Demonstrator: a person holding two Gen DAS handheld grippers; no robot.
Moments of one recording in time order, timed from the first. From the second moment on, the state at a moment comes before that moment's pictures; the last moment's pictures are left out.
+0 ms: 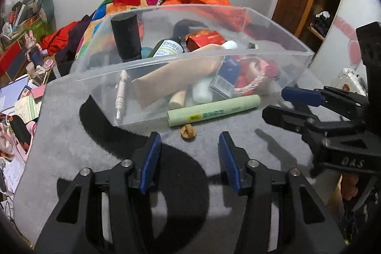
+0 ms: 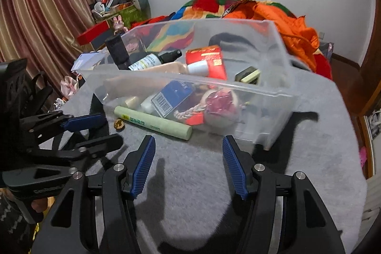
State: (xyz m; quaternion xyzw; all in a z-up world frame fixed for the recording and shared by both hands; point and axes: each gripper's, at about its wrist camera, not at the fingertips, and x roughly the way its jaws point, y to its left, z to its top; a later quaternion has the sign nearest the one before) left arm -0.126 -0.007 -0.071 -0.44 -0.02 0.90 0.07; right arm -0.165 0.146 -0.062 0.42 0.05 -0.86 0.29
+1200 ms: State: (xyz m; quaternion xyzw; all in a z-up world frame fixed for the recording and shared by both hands) left arm -0.103 0.008 -0.073 -0.43 0.00 0.89 0.13; right arm -0.137 0.133 -0.073 0.41 0.16 -0.84 0.32
